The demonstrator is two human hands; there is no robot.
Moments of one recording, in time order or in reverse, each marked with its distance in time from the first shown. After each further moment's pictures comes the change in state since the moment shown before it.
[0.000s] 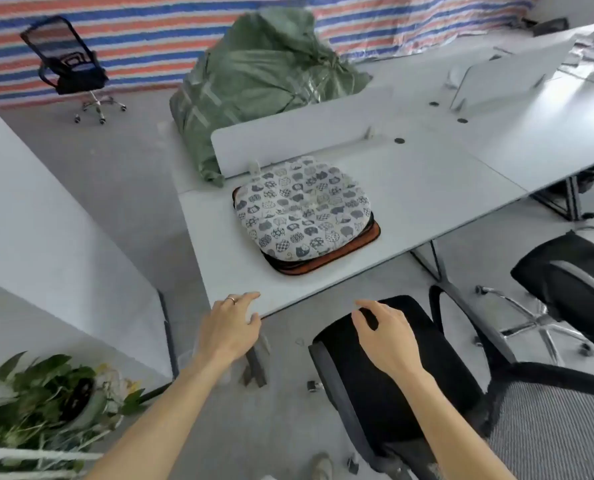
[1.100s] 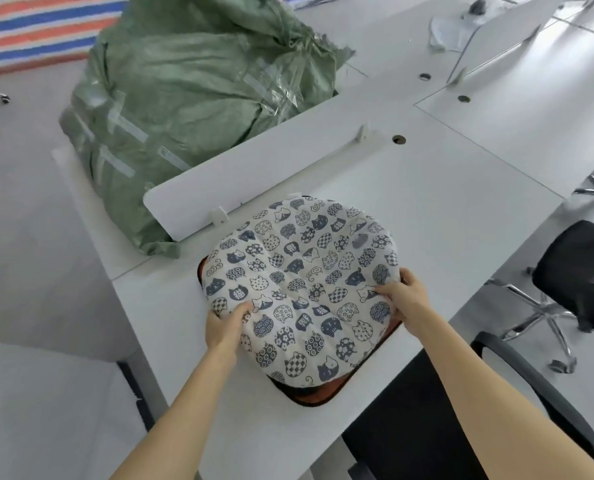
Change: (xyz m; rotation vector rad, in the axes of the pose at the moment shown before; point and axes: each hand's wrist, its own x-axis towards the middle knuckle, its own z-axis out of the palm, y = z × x) left_hand 0.404 -0.027 0.018 -1.106 -0.114 -0.783; right_hand 0.400 -0.033 0.035 0.807 0.069 0.758
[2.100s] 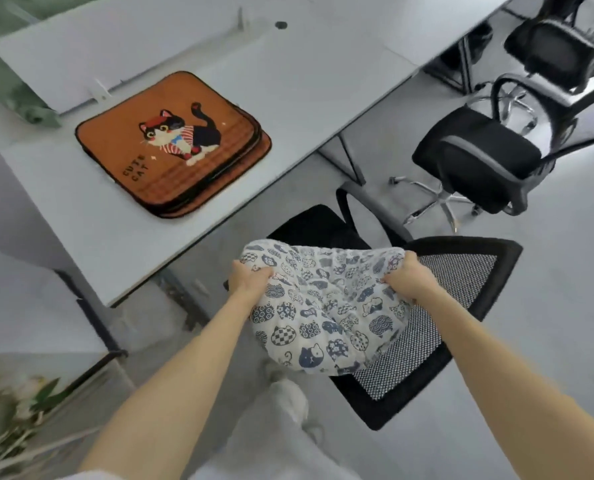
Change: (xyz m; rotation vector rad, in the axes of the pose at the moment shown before) left_hand -0.330 -0.314 0.130 0.485 -0.245 0.133; right_hand -0.180 0.276 -0.399 -0.841 0.122 0.060
